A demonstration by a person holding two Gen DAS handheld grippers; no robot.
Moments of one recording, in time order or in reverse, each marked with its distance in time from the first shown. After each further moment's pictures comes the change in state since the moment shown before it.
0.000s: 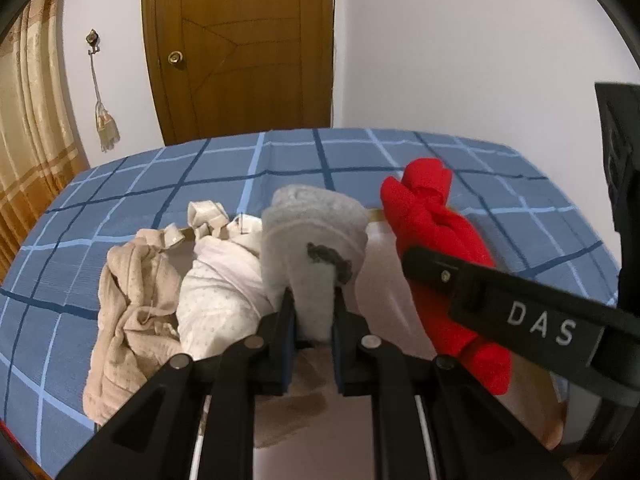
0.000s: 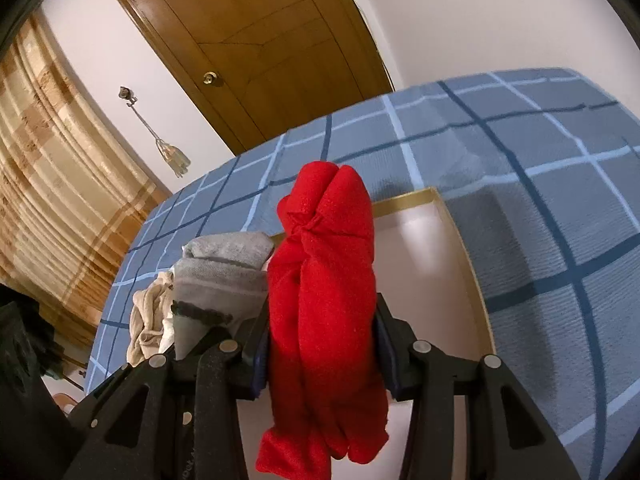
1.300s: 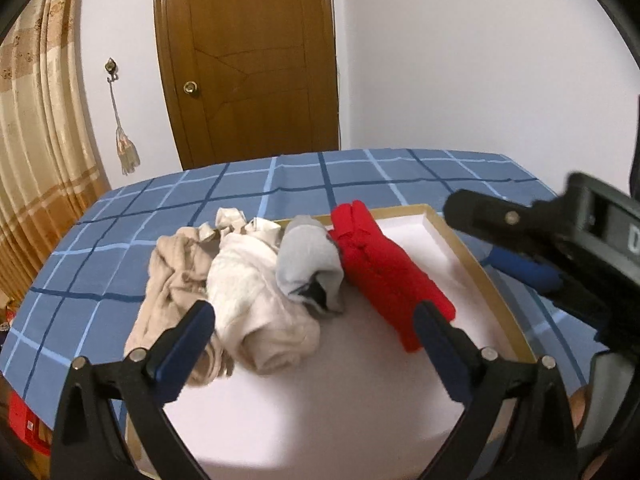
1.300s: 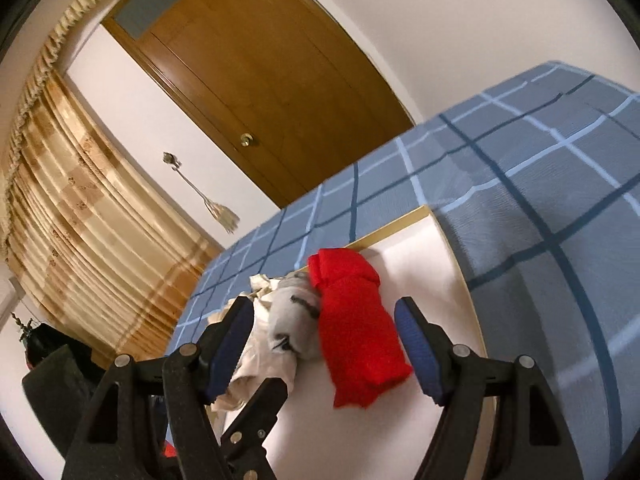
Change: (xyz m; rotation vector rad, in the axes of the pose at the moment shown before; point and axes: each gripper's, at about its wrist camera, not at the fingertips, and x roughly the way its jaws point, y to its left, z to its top) left arm -0.070 -0.011 -0.037 0.026 -0.124 0.052; right arm -0.084 -0.012 -0.040 0.107 -0.220 0.198
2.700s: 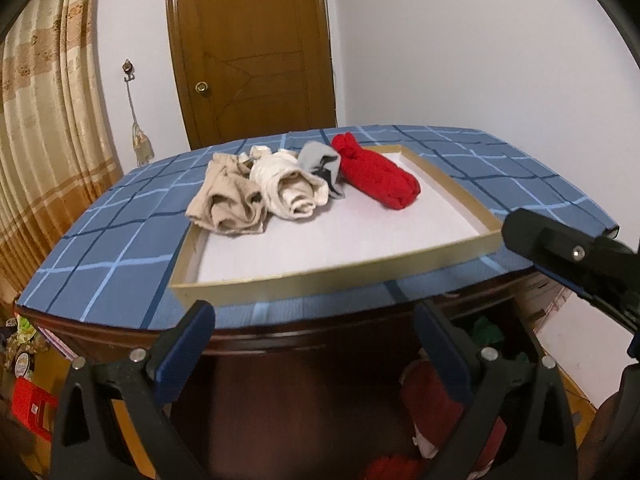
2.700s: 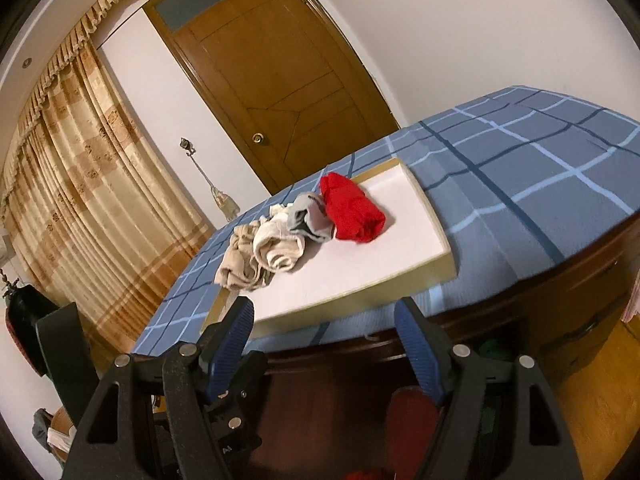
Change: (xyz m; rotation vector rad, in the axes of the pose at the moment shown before) left arm -0.089 0.013 -0.120 0.024 -0.013 -0.001; right arm -0.122 0.014 -0.138 -0.109 -0.068 -0.045
